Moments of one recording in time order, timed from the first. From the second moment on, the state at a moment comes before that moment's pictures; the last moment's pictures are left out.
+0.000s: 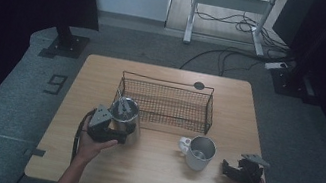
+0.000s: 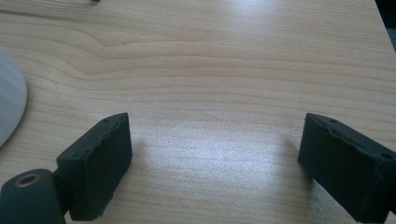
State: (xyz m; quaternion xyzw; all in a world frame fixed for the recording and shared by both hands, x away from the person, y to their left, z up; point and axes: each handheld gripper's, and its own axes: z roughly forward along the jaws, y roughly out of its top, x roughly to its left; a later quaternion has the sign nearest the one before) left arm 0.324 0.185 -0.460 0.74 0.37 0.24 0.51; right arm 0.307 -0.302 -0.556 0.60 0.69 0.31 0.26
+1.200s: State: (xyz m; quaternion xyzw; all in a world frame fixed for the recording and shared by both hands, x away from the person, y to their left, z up) left arm 0.331 0.185 -0.436 0.73 0.36 0.25 0.52; right arm 0.306 -0.302 -0.556 0.60 0.69 0.31 0.26
